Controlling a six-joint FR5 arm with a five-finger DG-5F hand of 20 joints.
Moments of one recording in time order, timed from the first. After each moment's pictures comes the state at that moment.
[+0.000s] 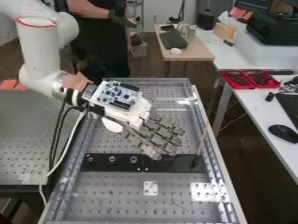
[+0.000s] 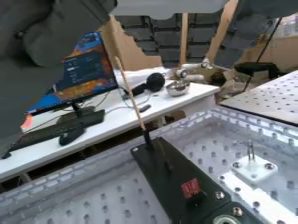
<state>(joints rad) 1.51 -1.91 -1.84 -2.76 -1.31 -0.47</state>
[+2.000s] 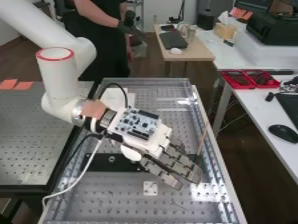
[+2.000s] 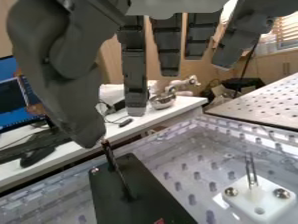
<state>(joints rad) 1.44 -2.10 -1.73 -2.59 -1.30 -0.49</state>
